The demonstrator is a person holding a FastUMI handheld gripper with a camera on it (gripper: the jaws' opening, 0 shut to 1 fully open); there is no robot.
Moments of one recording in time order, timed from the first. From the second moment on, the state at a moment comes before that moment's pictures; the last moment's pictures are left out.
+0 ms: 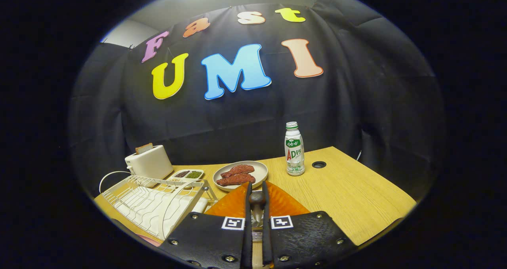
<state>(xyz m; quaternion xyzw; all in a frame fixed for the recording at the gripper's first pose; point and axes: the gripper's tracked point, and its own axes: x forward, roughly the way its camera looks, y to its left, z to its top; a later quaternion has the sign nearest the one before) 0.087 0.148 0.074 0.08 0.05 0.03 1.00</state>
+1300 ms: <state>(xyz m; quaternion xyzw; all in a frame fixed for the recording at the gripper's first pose) -0.081 0.331 0.159 0.08 0.07 0.27 0.96</state>
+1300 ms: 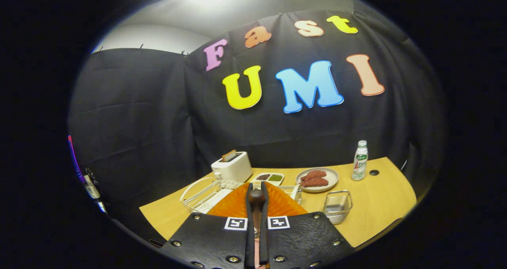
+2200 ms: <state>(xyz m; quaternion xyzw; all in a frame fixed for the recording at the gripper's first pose) -0.091 0.367 0.035 0.05 0.16 0.29 0.94</state>
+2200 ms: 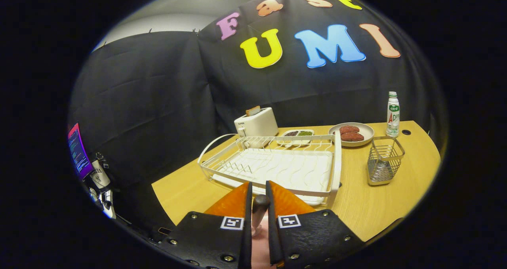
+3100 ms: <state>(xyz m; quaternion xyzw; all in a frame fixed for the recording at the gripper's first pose) -0.050 0.229 0.153 0.01 0.05 0.10 0.99</state>
